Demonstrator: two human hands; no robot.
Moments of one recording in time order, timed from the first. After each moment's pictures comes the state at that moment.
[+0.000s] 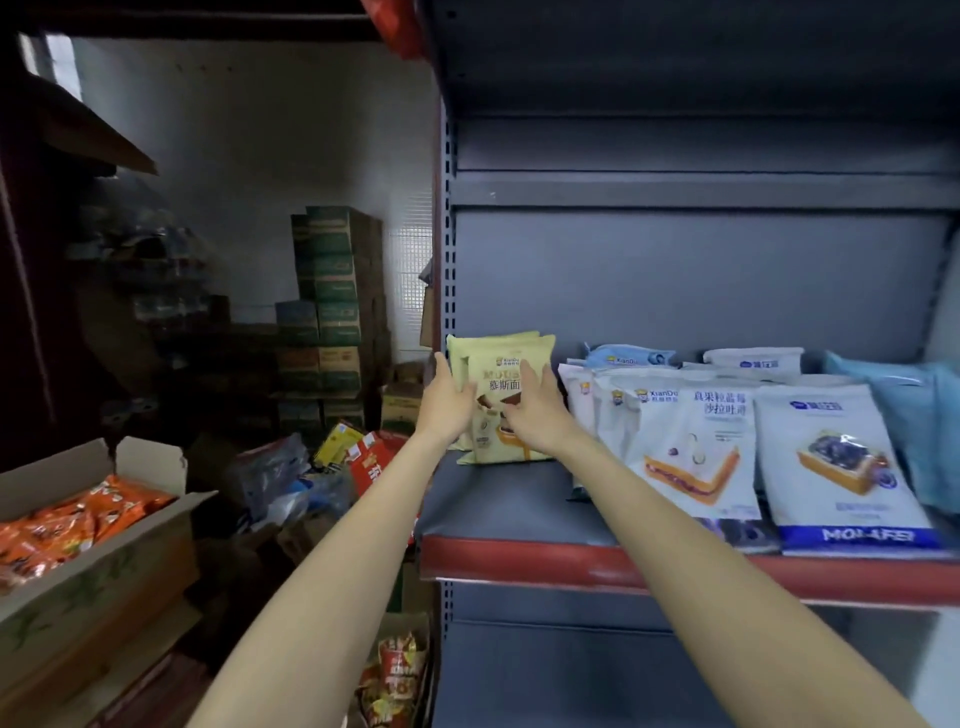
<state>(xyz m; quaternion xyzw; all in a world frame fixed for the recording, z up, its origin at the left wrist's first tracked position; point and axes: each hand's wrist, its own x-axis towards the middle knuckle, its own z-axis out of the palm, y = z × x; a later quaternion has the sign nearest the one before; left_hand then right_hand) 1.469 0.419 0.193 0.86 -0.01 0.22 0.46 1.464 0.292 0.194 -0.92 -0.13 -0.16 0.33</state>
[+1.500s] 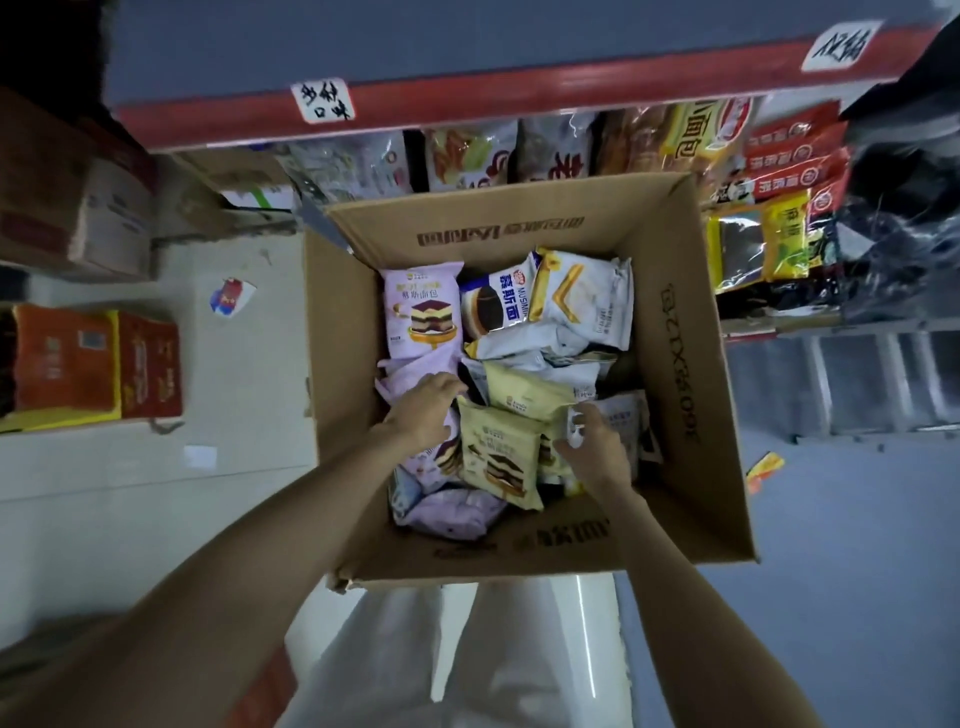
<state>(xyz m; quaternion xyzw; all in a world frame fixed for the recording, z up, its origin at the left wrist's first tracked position) 1.118 0.235 -0.394 0.89 -0.18 -0.40 0.12 1.044 0.000 -0.397 -0.86 0.23 0.30 0.34</state>
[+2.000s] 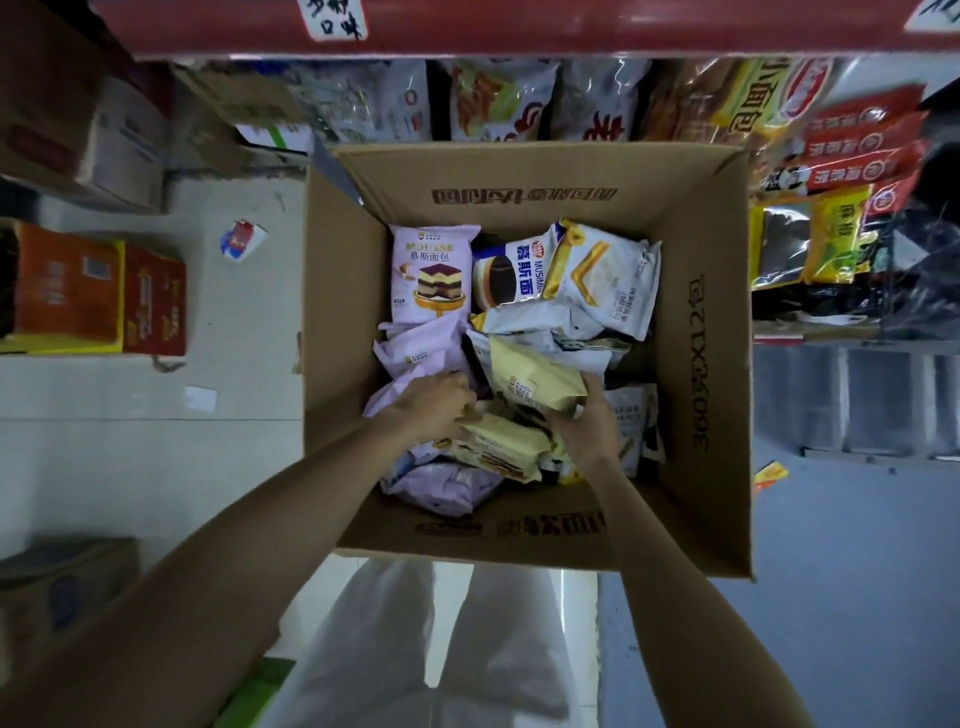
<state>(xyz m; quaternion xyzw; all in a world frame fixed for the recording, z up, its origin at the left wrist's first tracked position) 1.102 0.223 -0.425 0.87 -0.28 -0.40 0.07 1.060 0.005 -0.411 -0.82 0.26 0.25 0.44</state>
